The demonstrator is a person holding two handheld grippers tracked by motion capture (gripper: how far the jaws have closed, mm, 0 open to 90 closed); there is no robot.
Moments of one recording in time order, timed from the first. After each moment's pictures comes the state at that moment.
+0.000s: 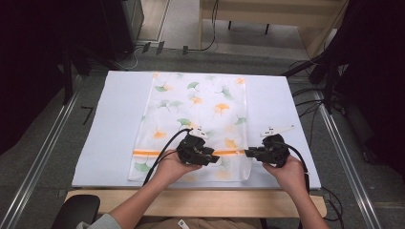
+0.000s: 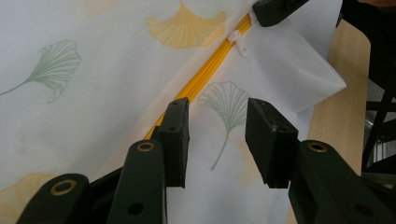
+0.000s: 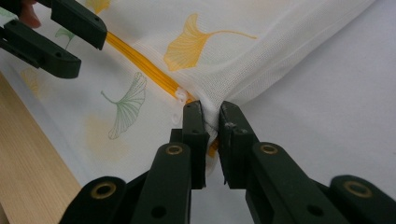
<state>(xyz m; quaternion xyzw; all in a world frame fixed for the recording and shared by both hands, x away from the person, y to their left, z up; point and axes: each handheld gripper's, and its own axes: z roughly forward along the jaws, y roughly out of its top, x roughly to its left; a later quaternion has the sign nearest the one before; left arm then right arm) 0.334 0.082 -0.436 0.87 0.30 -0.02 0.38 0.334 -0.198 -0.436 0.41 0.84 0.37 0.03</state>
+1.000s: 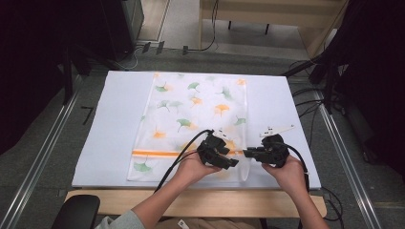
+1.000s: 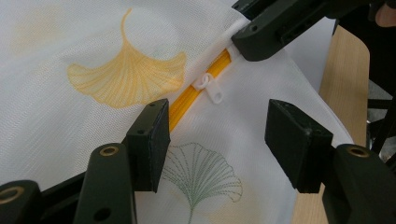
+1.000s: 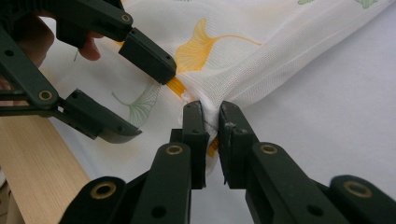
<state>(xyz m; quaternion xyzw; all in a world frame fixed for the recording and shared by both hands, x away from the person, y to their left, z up) 0.340 0.029 -0.445 0.88 0.29 -0.03 0.38 0.331 -0.194 -0.430 0.40 0.84 0.37 0.03</state>
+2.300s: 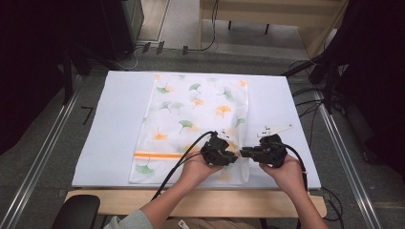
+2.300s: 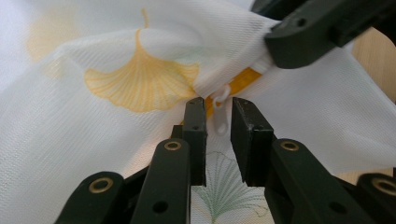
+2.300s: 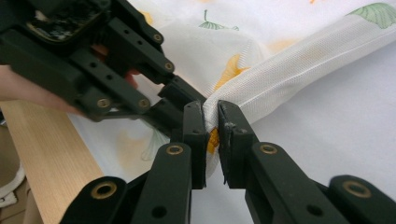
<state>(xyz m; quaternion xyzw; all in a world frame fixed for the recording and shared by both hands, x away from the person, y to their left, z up) 0.338 0.018 -0.454 0.88 0.29 -0.01 0.37 0.328 -0.186 -0.422 0.37 0.84 0.39 0.02</state>
